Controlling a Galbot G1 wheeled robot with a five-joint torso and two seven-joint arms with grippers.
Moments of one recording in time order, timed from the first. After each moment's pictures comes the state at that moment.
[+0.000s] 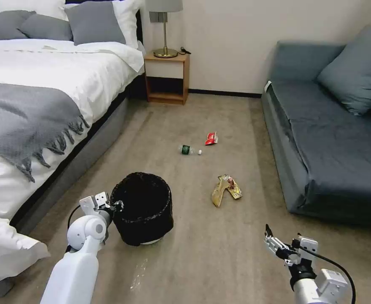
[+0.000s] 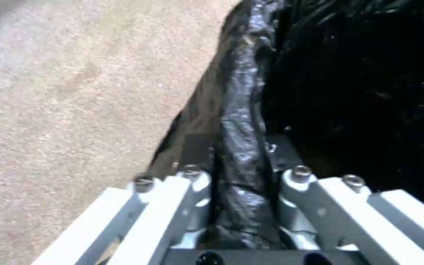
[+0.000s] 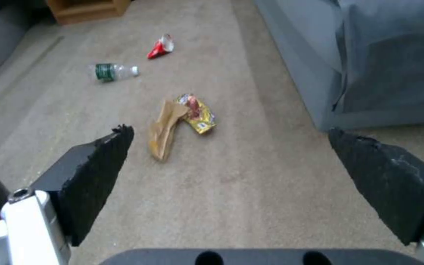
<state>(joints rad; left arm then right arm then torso) 1.11 -1.33 -0.58 -1.68 -0.73 0.73 -0.37 -1.85 1.61 0.67 2.29 0.23 -0.28 0.07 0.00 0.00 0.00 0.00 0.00</state>
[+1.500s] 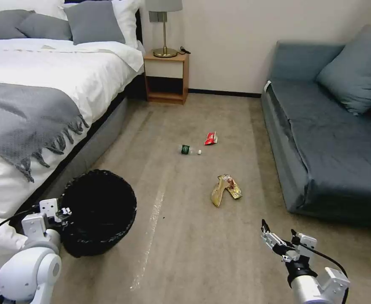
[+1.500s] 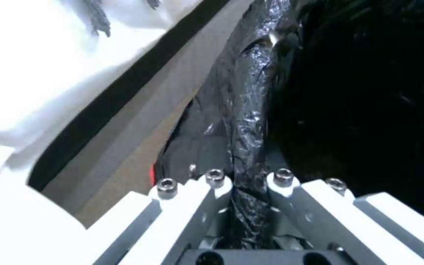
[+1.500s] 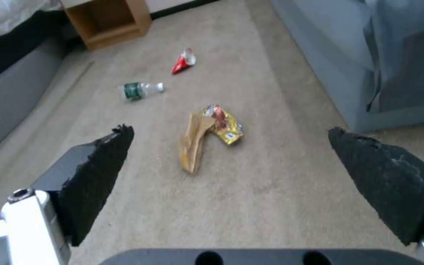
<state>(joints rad) 1.49 -1.30 -0.84 -2.17 -0.30 0.66 -0.22 -1.83 1.56 0.67 2.28 0.38 -0.24 0.07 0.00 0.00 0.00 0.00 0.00</state>
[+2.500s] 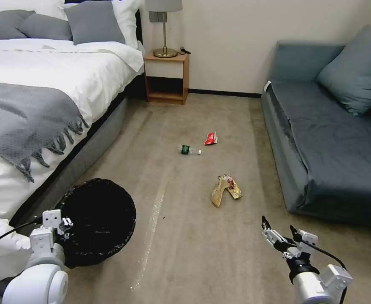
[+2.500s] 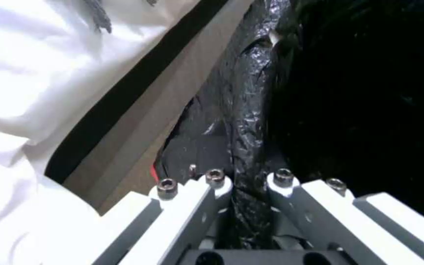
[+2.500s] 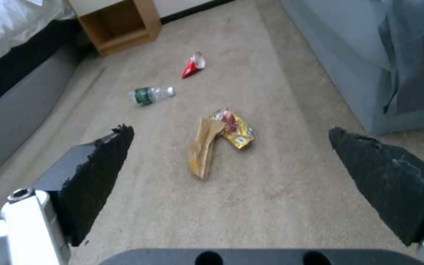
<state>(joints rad) 1.56 -1.37 -0.79 -2.18 -0.12 0.59 -0.19 -1.81 1.53 0.69 2.25 0.46 -0.23 0.04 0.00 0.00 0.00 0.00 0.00</state>
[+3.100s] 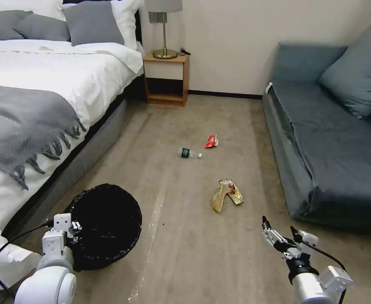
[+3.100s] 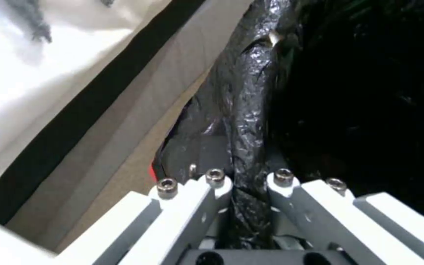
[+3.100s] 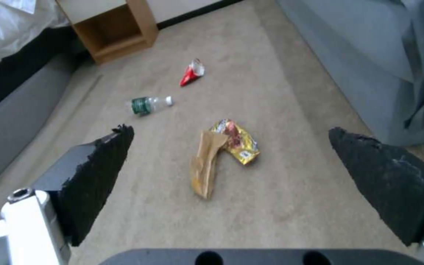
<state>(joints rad) 1.57 -1.37 -0.76 -2.15 -0.10 0.58 -0.18 -1.81 1.55 0.69 2.25 0.45 -0.22 0.05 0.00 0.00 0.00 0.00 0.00</state>
